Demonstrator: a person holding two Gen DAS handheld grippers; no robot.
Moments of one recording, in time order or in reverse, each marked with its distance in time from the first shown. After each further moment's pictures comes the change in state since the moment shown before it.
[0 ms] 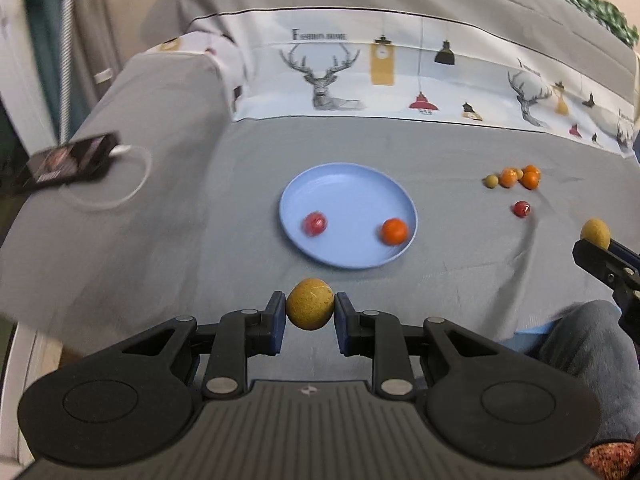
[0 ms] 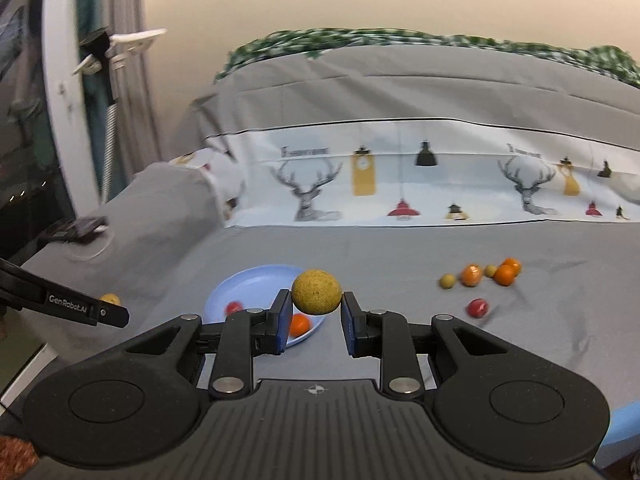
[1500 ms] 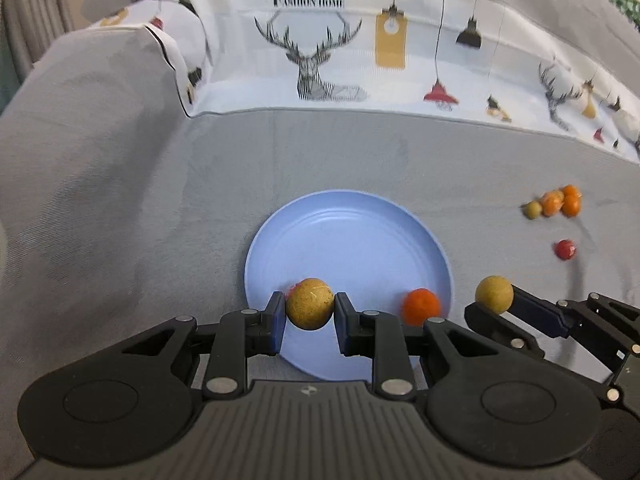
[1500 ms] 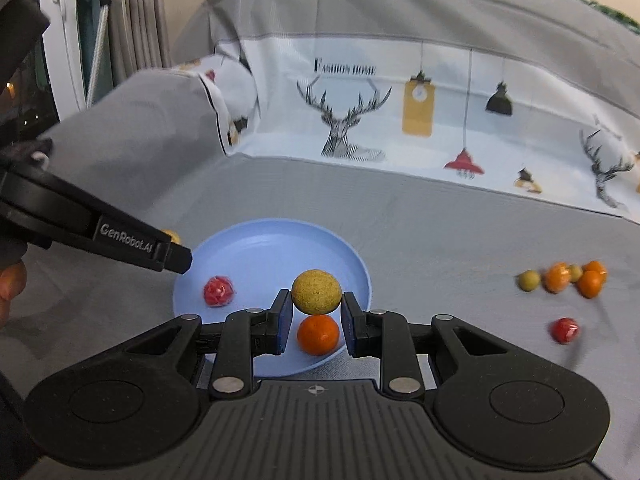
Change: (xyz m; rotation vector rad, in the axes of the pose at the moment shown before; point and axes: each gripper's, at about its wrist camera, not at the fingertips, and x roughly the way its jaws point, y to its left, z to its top) left arm 0.174 -0.005 0.096 0.019 0.089 -0.055; right arm 0.213 0.030 0.009 -0.111 0.222 0.028
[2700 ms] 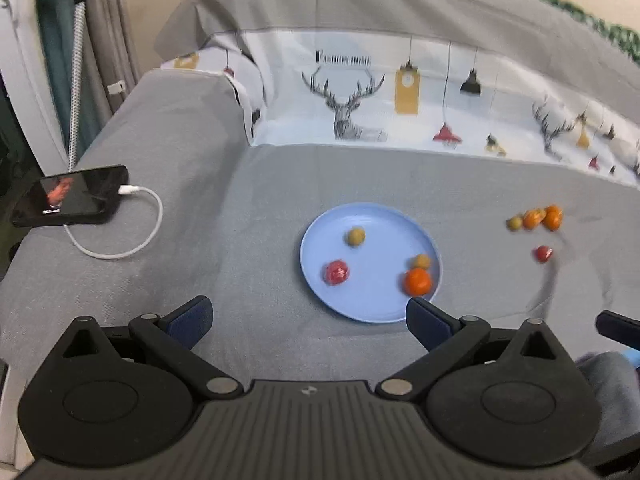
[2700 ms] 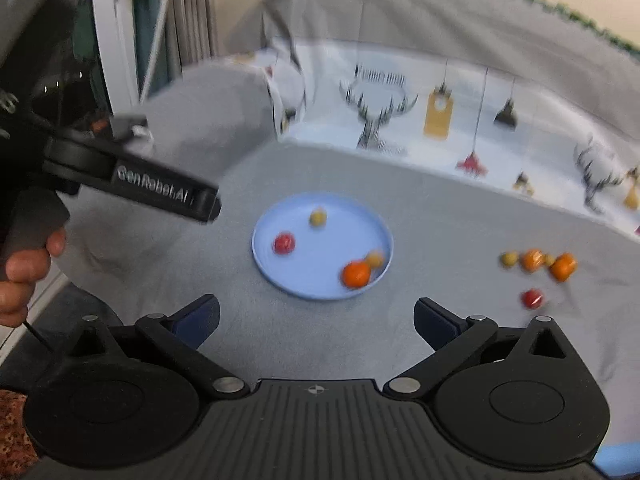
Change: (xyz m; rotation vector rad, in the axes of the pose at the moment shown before) left arm -0.156 0.008 -0.063 -0.060 -0.146 0.088; right arm -0.159 0.039 -0.015 -0.069 -0.005 0.011
